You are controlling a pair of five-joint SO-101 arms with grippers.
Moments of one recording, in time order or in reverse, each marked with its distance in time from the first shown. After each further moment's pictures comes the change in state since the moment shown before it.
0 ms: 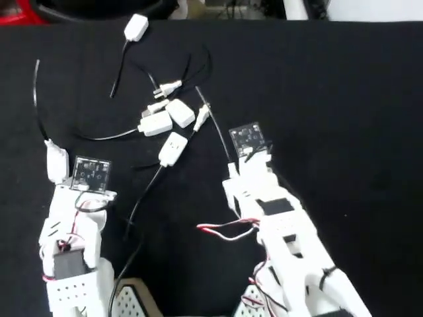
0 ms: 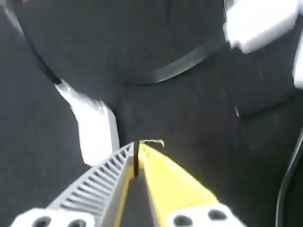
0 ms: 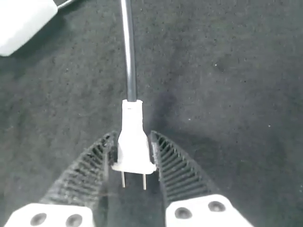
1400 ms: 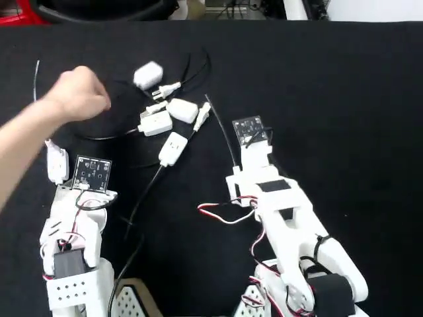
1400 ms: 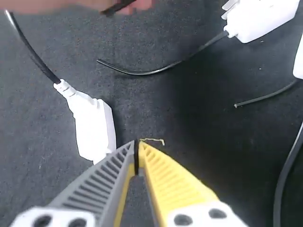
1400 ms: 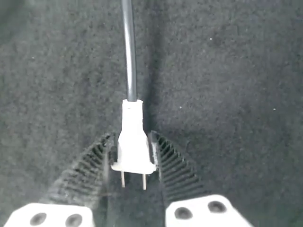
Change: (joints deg) left arm 0.0 -0.1 0.3 0.0 0.0; right arm 2.7 16.0 -9.6 3.6 -1.1
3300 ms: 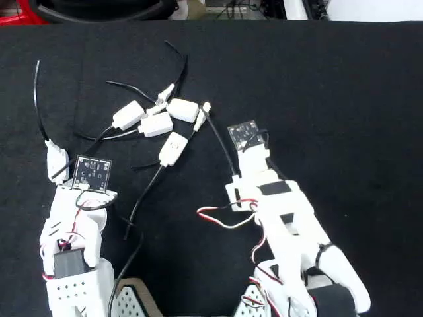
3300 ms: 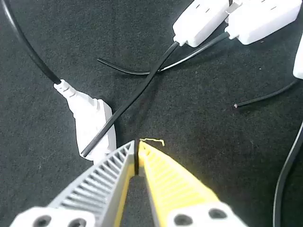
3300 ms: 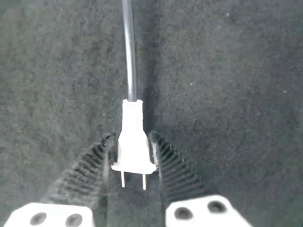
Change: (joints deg) left arm 0.0 0.0 0.0 0.0 0.0; right arm -1.0 -4.8 0.4 8.2 2.3
